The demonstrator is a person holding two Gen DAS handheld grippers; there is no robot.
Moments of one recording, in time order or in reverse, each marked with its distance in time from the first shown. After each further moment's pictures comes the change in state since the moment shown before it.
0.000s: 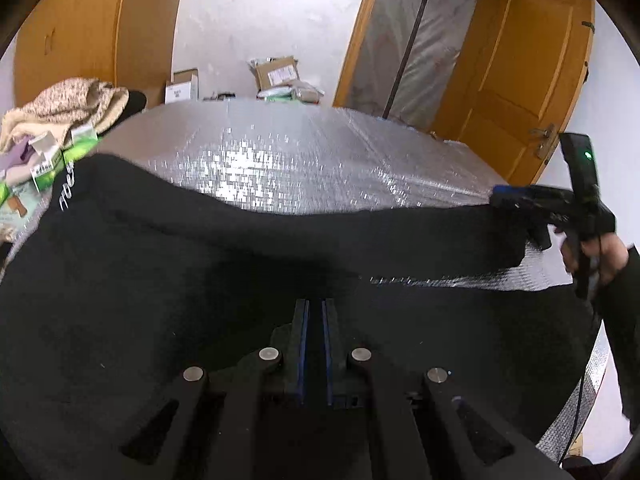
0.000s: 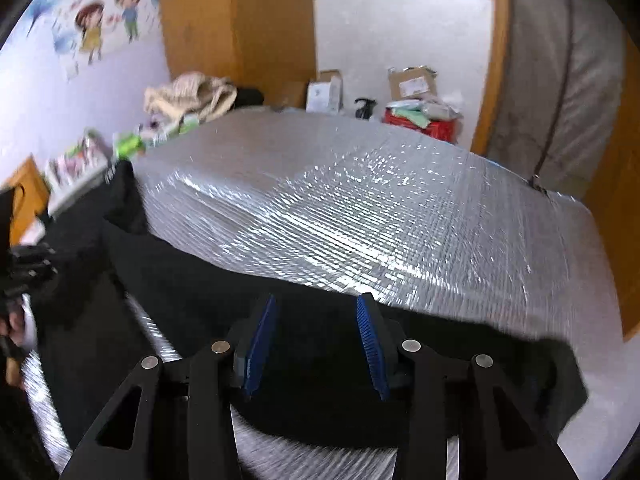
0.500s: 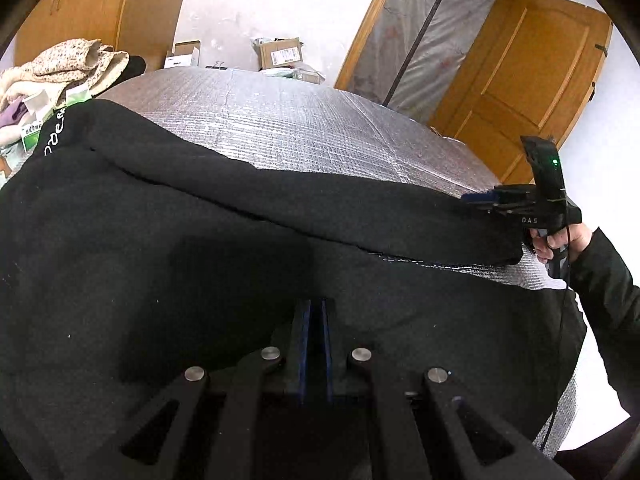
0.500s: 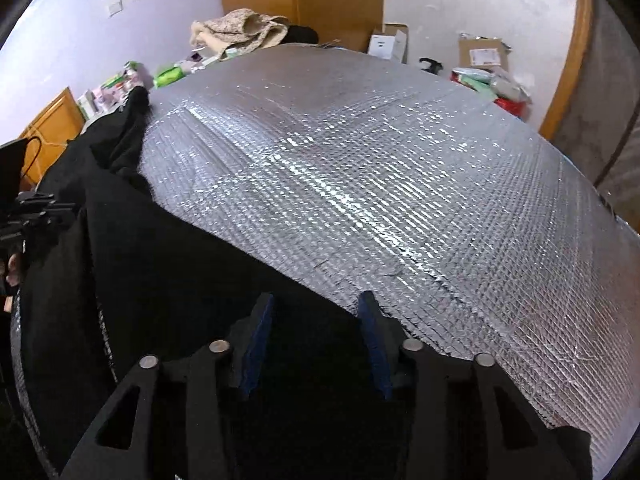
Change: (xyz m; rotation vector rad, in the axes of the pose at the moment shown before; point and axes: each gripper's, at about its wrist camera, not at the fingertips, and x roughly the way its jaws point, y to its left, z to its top) left arm 0.010 0.016 -0.014 -0.079 0.035 -0.073; right arm 0.063 -0.022 -0.005 -0.175 0.161 0.179
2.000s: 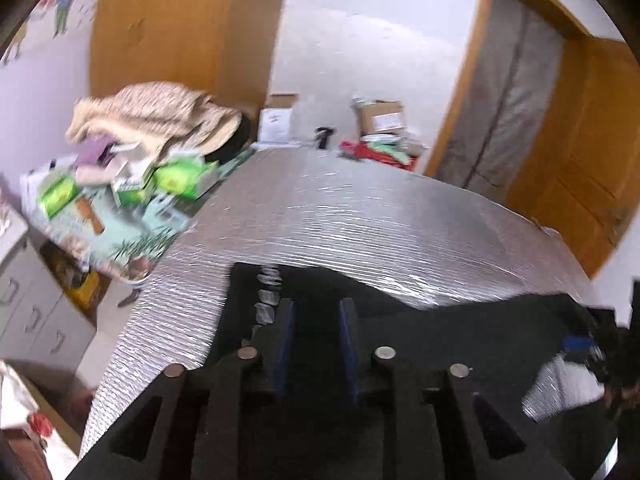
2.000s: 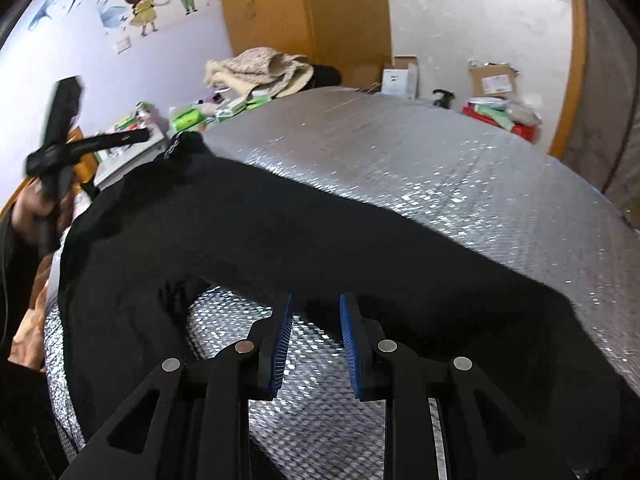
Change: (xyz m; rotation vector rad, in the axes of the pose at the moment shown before) left arm -0.045 0.146 0.120 -0.121 -0.167 0.284; right arm -0.004 0.110 0.038 0.089 -0.138 0.030
